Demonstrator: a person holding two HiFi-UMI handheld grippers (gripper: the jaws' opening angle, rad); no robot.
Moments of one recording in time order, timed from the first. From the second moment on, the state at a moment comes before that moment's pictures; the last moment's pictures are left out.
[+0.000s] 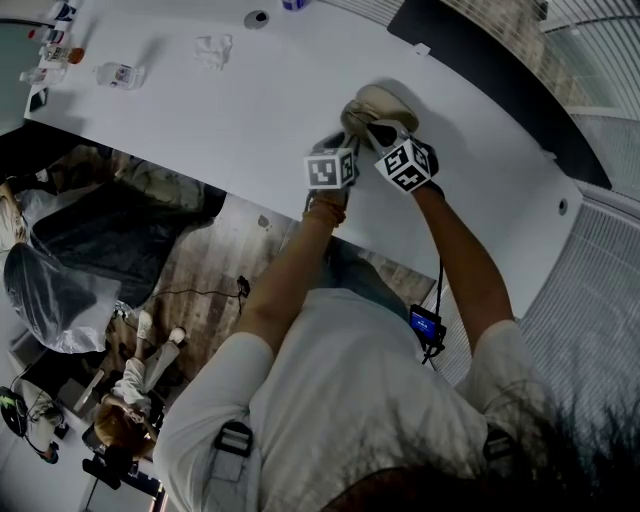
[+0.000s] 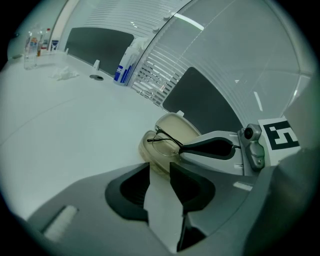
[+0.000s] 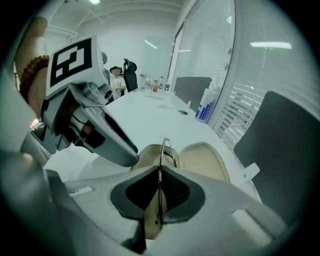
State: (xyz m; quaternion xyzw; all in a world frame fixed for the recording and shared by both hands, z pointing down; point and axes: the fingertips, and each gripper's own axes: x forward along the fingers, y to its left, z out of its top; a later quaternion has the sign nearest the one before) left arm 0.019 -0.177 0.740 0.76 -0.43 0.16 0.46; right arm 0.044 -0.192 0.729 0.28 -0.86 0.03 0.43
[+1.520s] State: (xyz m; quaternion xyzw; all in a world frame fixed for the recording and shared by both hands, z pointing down) left arm 0.048 -0.172 0.653 0.80 -0.42 0.15 0.40; right arm 0.070 -0.179 0.653 0.31 -0.86 -0.01 0.41
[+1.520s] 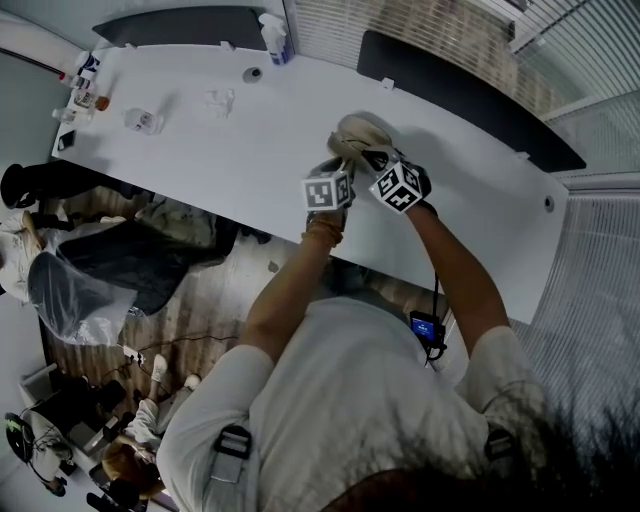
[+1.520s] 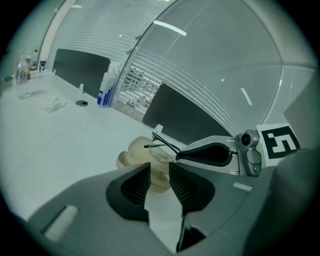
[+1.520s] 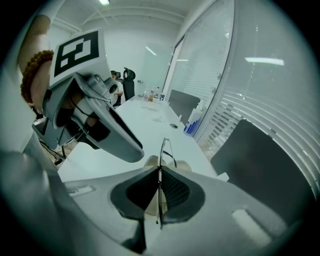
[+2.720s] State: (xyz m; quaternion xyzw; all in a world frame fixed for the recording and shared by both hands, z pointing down) left arm 0.277 -0.076 0.650 0.88 -0.20 0.24 0.35; right arm 0.313 -0.068 0.654 0.51 -0.75 0.09 0.41
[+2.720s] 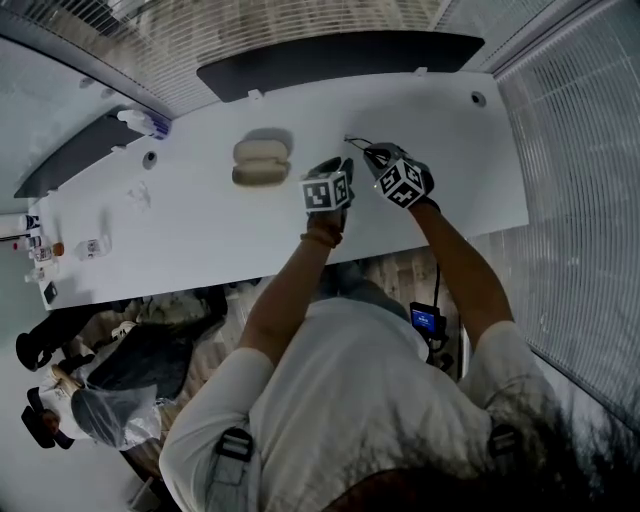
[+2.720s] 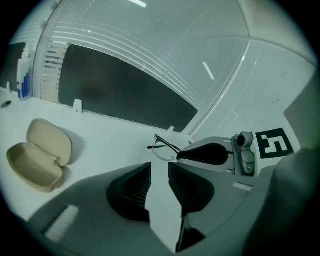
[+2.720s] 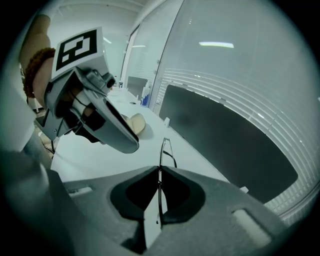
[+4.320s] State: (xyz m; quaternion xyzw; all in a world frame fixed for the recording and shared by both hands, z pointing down) left arm 0.276 -0.066 0.722 0.85 -0.21 0.29 0.39; right arm 0.306 -0.055 0.729 0.48 -0.76 0.15 0.41
